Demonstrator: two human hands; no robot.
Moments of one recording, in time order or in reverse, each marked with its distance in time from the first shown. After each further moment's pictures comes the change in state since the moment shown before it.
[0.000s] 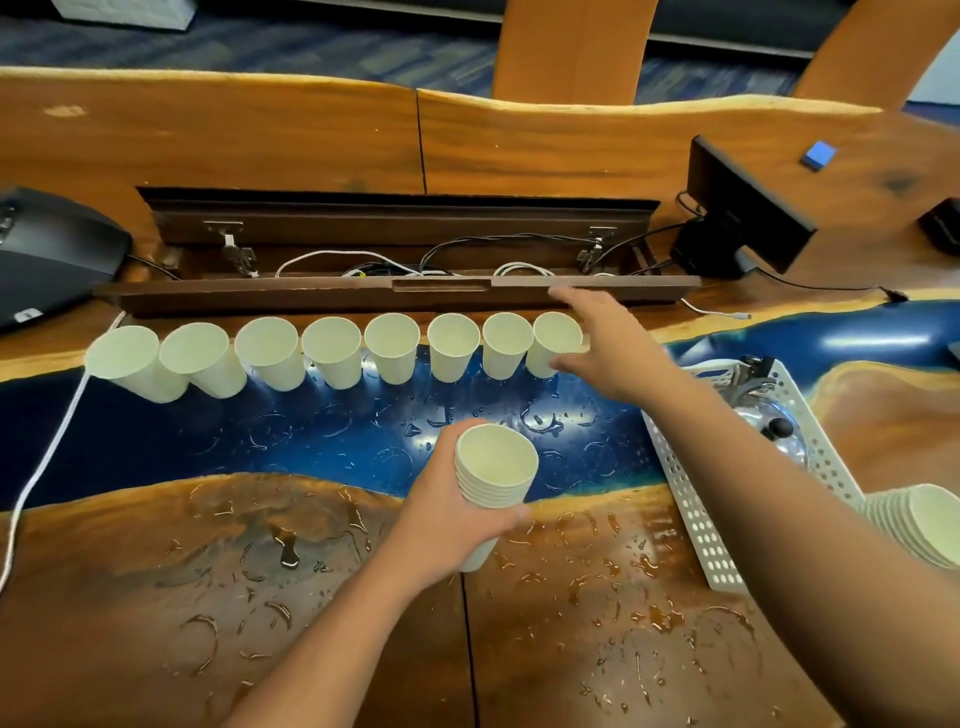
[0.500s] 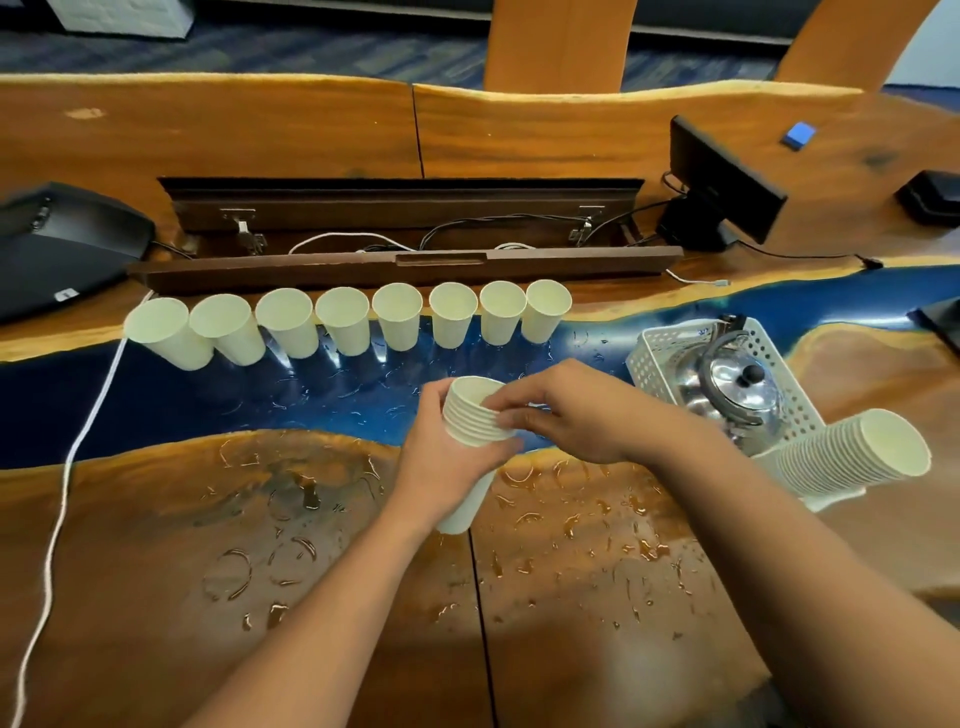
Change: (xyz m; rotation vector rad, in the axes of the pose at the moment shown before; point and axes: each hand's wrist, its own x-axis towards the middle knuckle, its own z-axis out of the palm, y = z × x) left_hand -0.034 0.008 0.004 -0.044 0.211 0.026; right_hand -0.135 -0.079 -0.016 0.038 -0.418 -0.302
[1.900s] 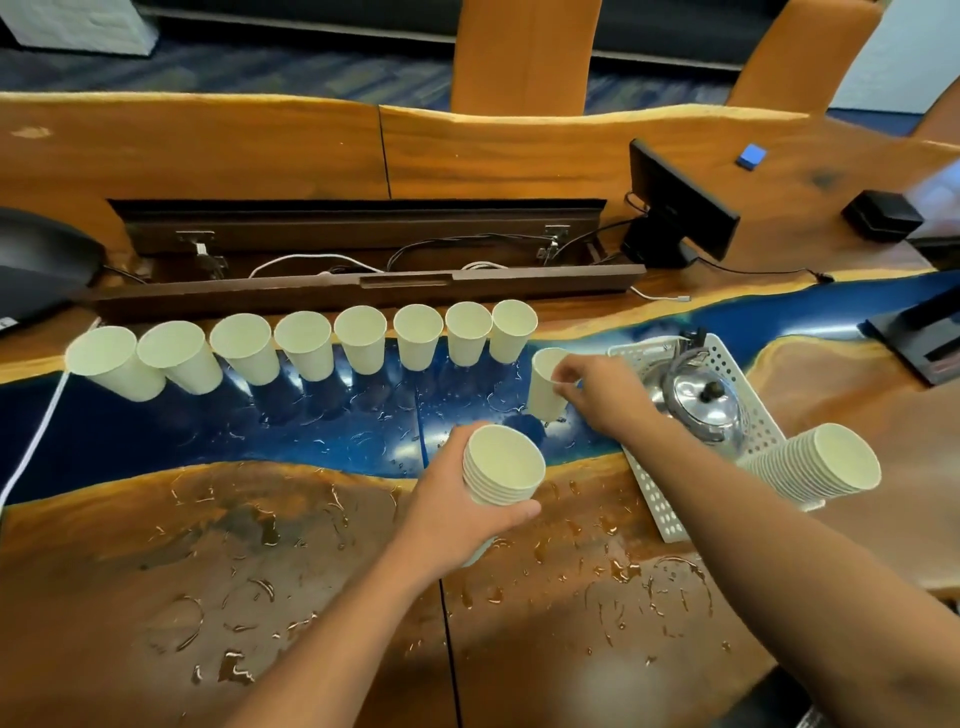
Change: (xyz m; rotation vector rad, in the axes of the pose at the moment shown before) left_hand -0.013 0.007 0.031 0.106 -0.213 0.027; right_hand 0.032 0.152 0.021 -0.099 0.420 0.485
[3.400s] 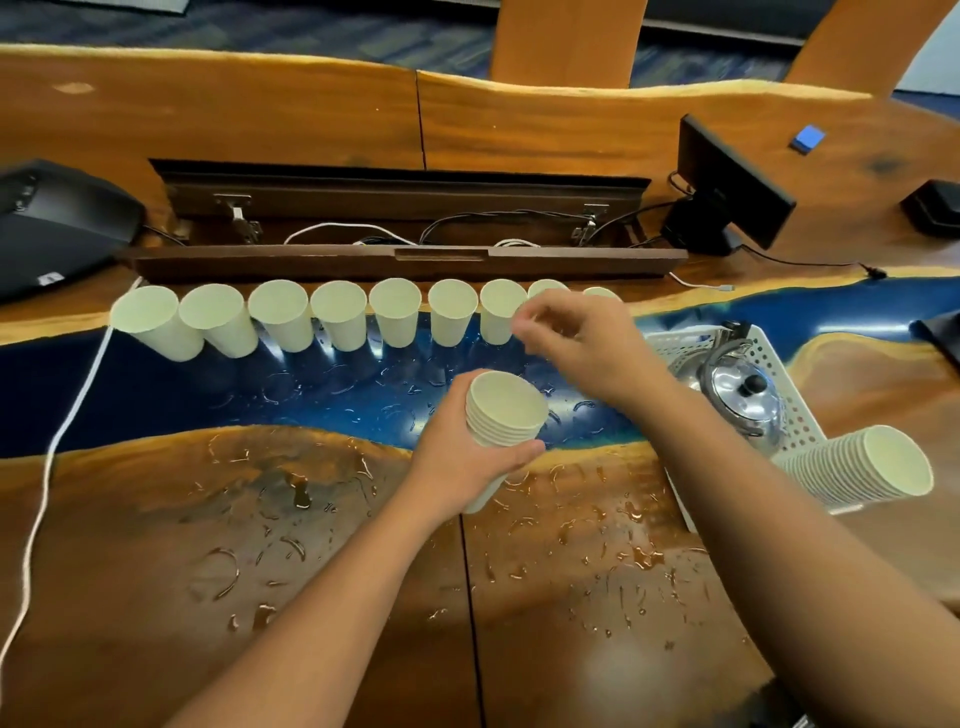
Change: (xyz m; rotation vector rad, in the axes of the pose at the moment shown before) left_hand 0.020 -0.001 -0.026 -0.078 0.106 0.036; right_hand -0.036 -0.108 -0.057 0.477 0.058 -0.335
